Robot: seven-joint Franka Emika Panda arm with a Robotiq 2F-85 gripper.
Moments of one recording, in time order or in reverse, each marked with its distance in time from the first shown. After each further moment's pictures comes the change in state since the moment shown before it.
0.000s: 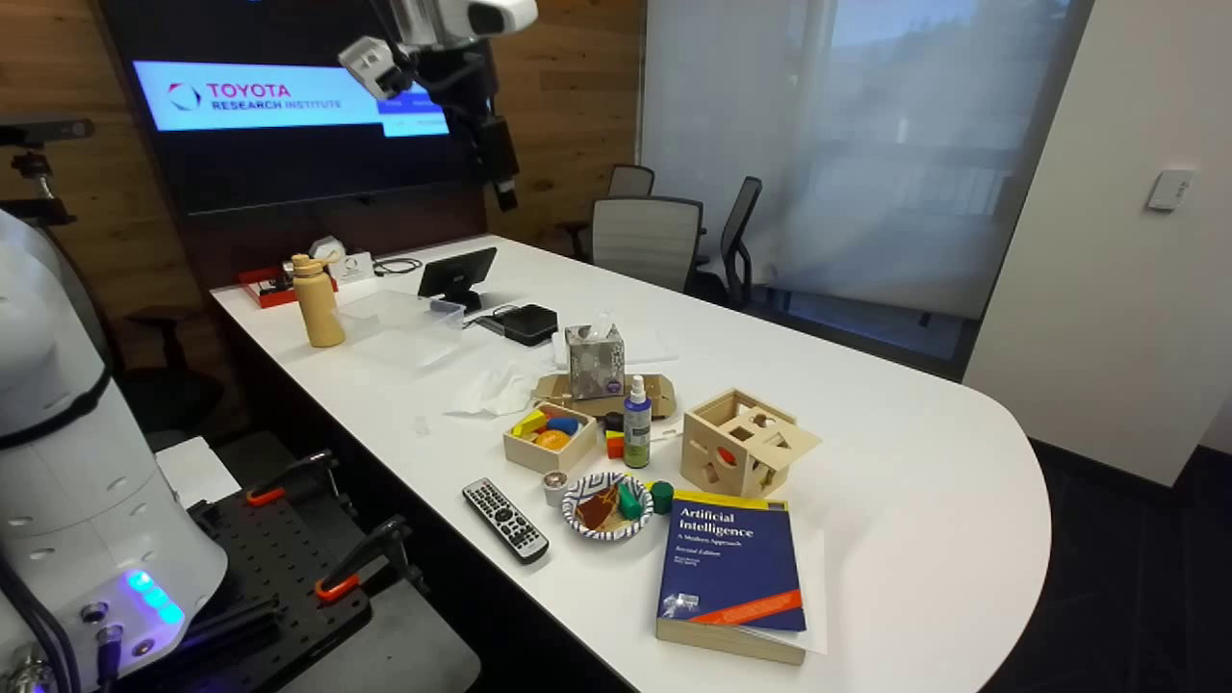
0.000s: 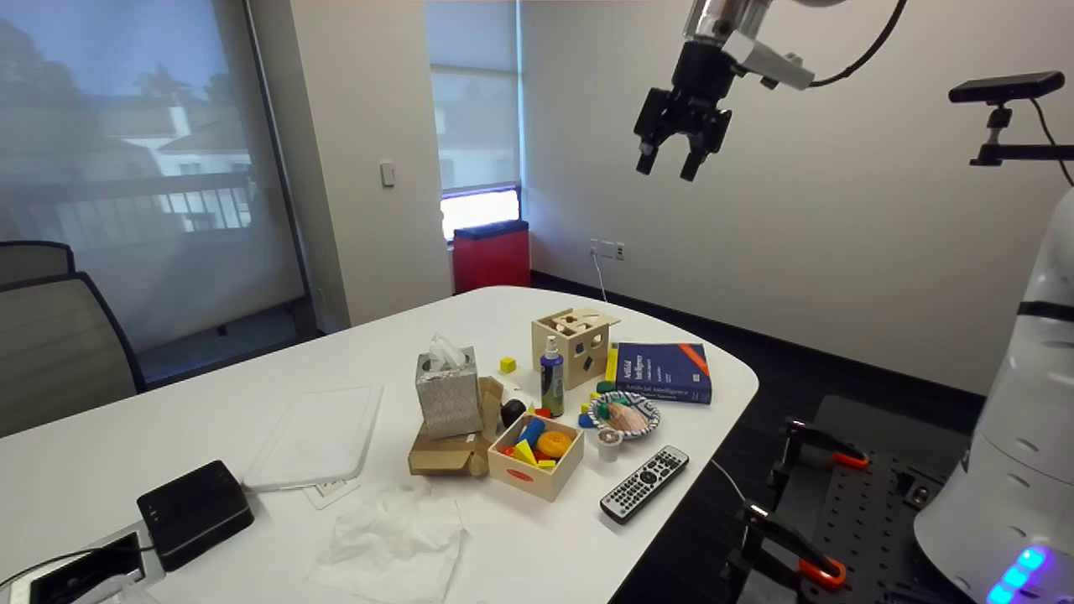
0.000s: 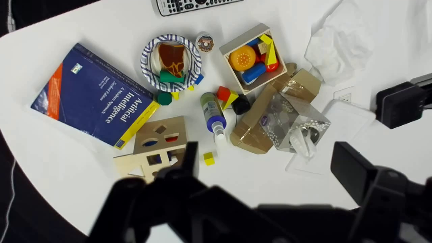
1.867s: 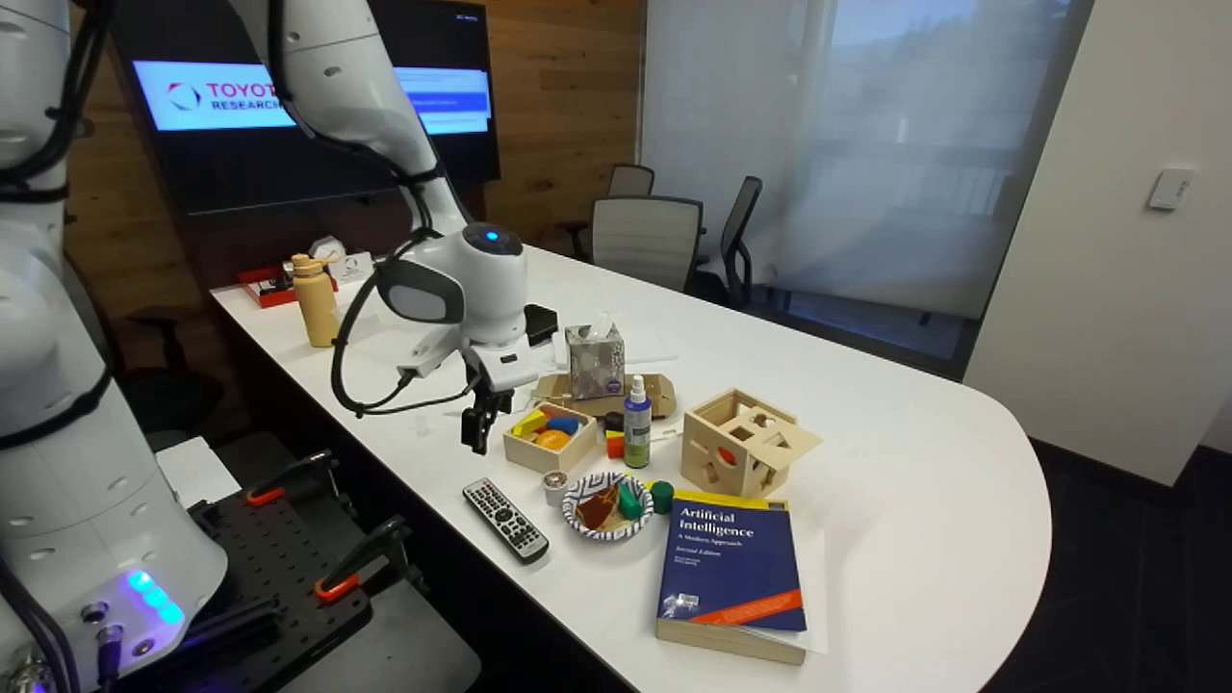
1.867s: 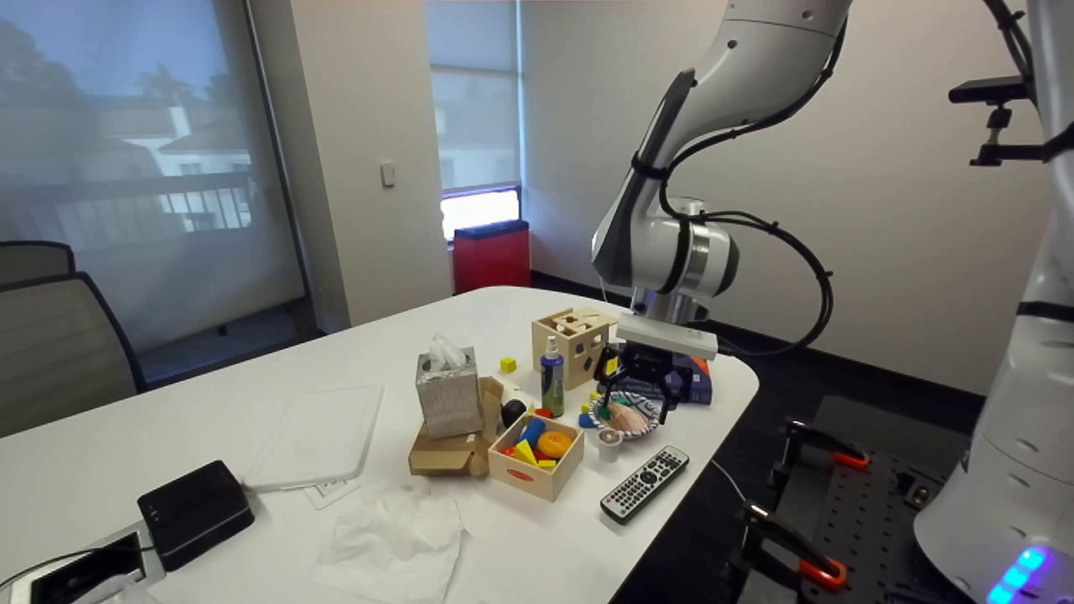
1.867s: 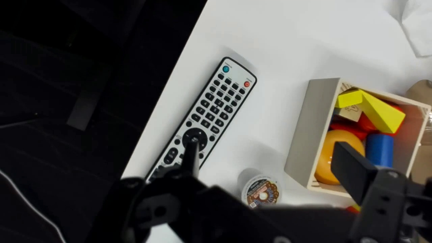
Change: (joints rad) arm 0.004 0.919 0.190 -0.056 0.871 0.652 0.076
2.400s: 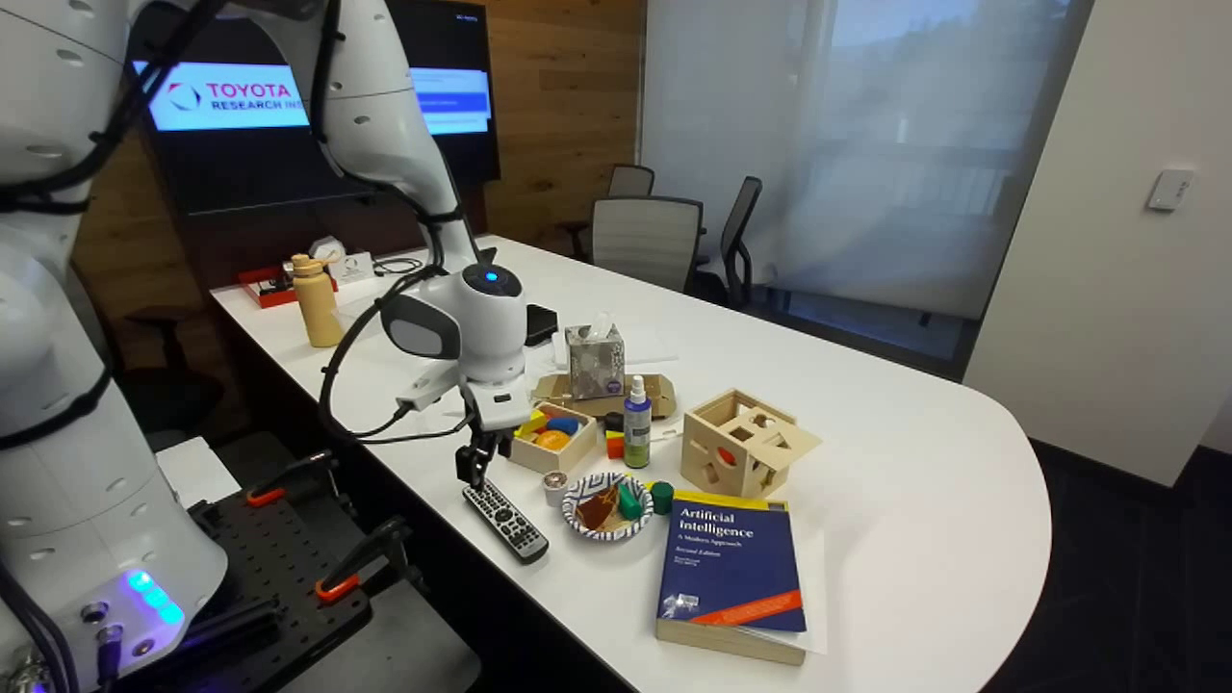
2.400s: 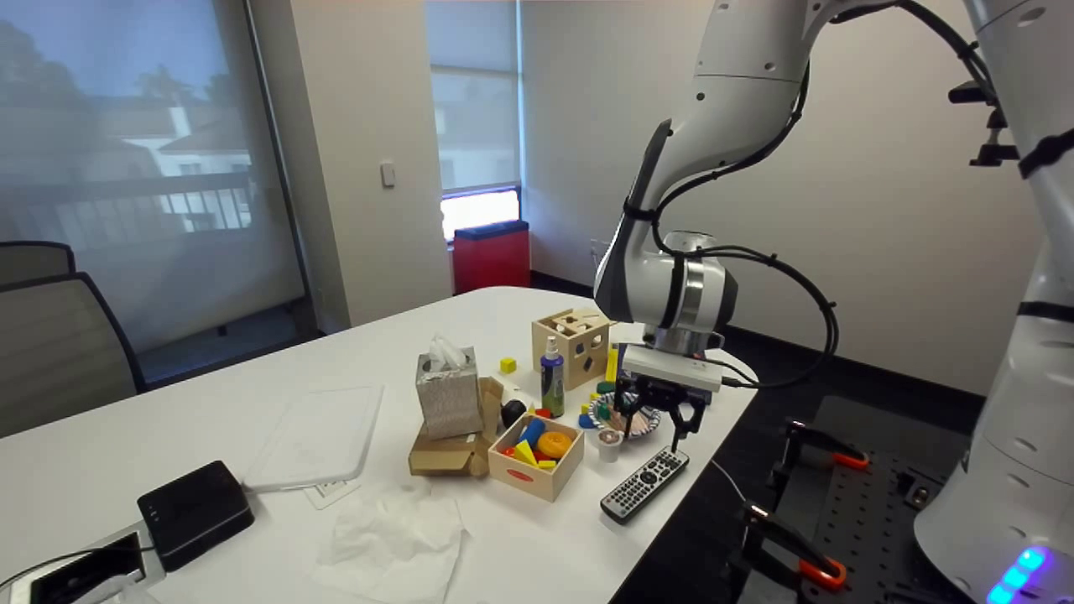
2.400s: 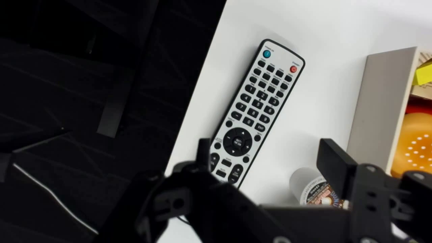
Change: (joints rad) arm -0.021 0.146 0.013 0.034 0.093 0.081 -0.001
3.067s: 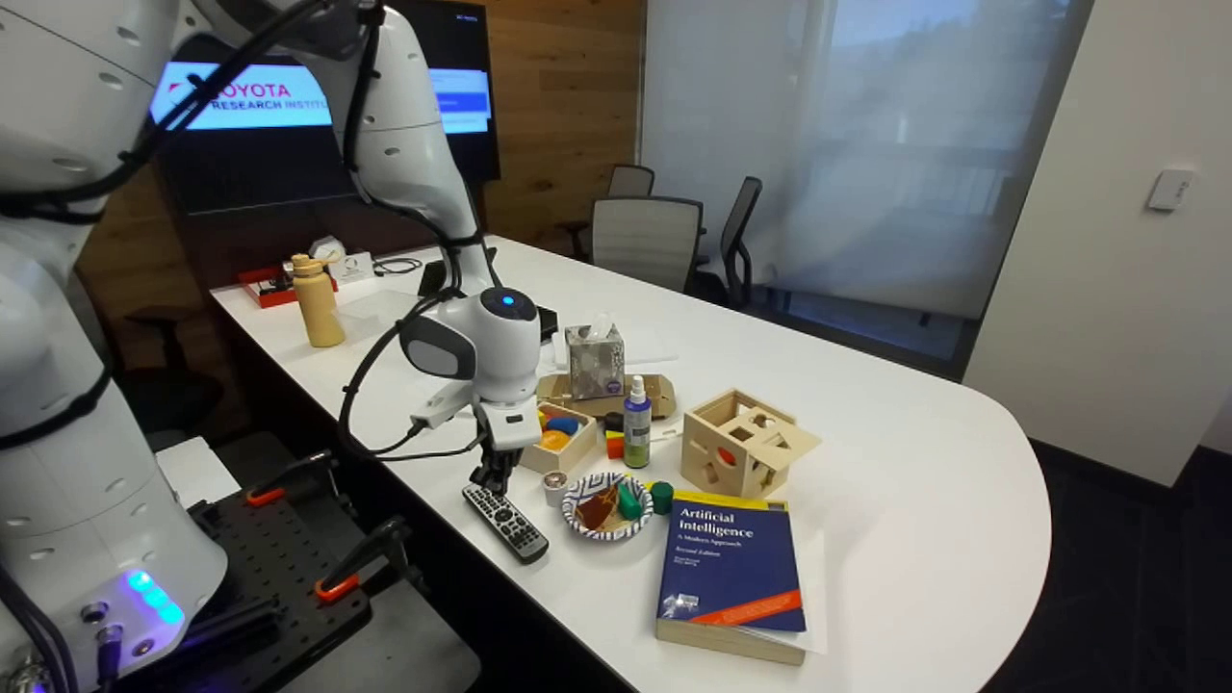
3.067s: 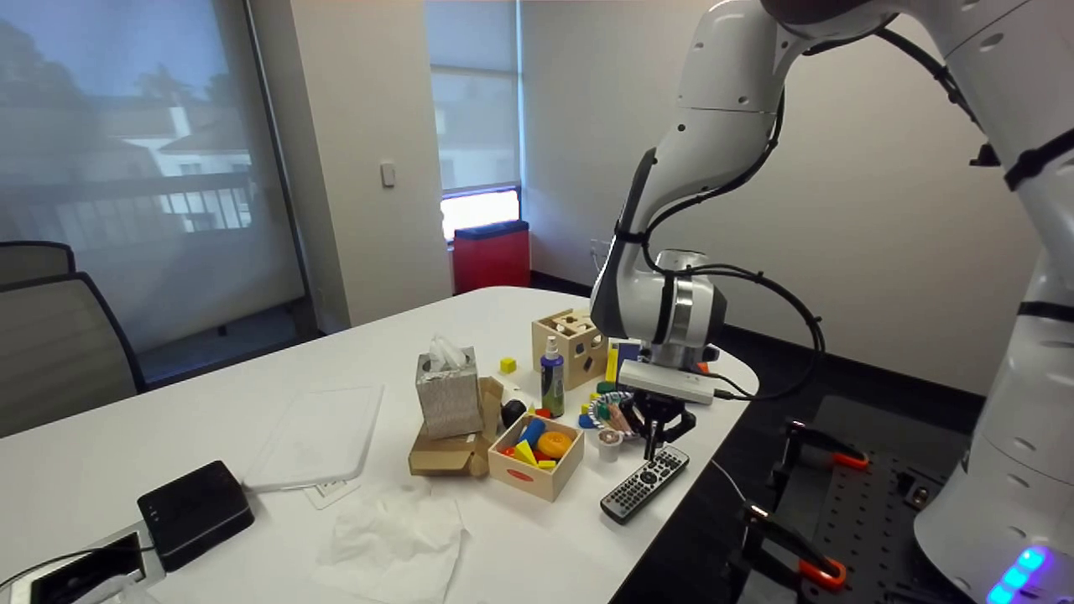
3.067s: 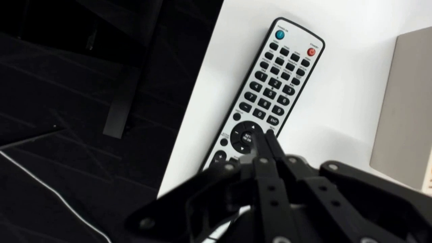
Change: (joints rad) arm -0.010 0.114 -0.015 0.081 -0.005 0.002 0.001
